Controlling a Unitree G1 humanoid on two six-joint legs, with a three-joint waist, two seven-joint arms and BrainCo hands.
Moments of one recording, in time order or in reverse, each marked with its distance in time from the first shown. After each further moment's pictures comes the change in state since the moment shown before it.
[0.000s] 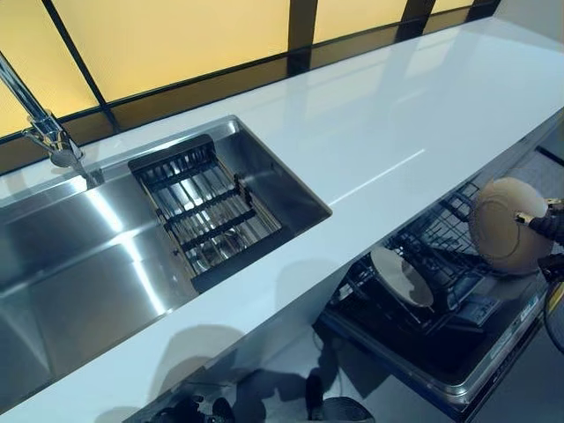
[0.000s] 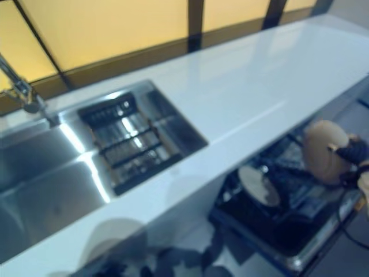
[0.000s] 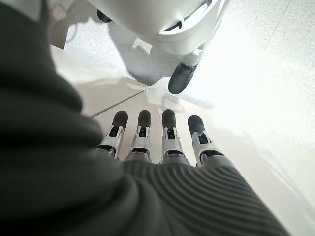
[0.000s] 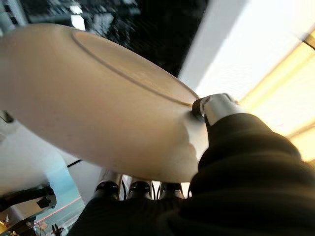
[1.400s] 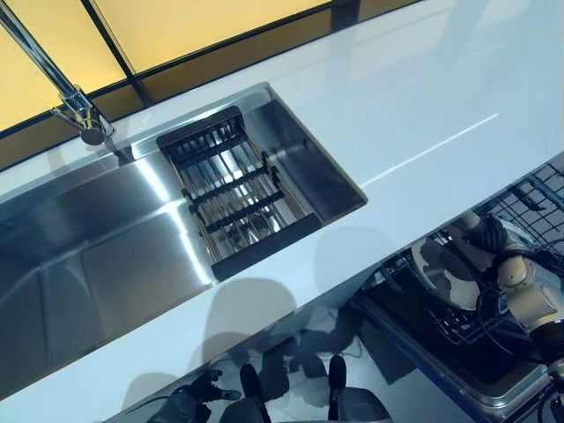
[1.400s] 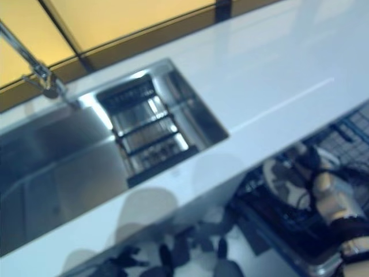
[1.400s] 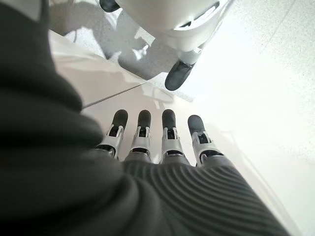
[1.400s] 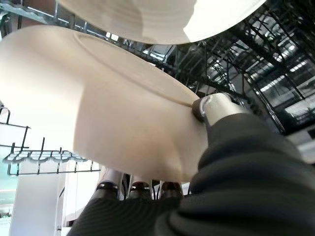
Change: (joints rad) left arm -0.071 -0.036 -0.002 -0.046 0.000 -0.022 -0.002; right arm -0.158 0.139 0.302 0.107 -0.479 0.037 -0.150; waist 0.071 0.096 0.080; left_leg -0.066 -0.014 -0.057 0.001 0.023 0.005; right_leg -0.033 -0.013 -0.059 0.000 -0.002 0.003
